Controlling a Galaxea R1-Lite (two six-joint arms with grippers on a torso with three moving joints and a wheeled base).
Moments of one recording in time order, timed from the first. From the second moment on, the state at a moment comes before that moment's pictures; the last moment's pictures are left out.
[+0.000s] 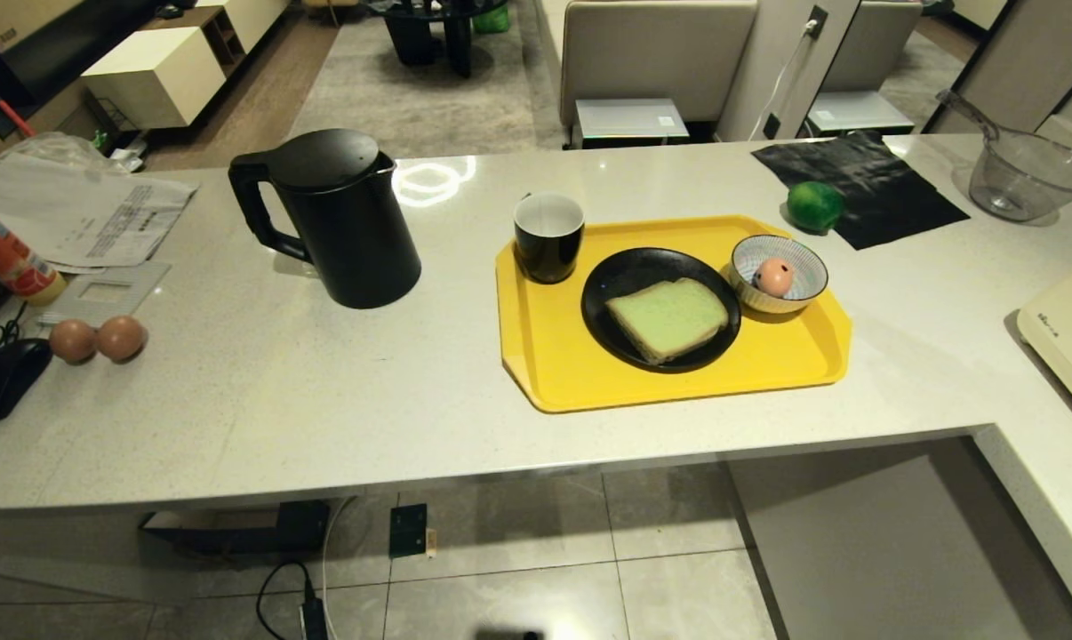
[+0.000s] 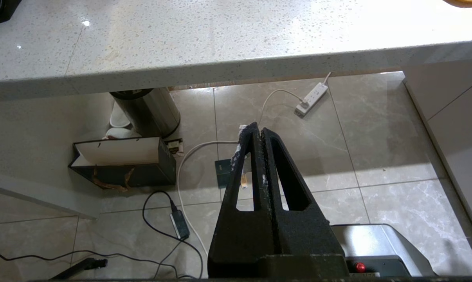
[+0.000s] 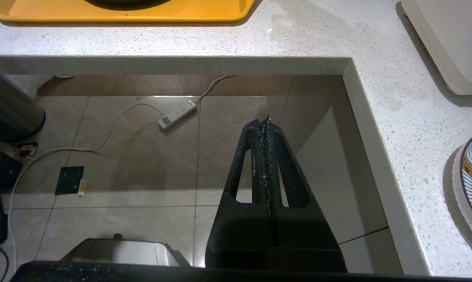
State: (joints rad) left arm 0.00 0.00 0.00 0.00 0.00 0.01; right arm 0.00 0.00 0.00 -0.06 0.00 0.00
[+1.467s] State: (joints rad) left arm 0.00 0.00 0.00 0.00 0.00 0.01; right arm 0.00 0.00 0.00 -0.07 -0.02 0.04
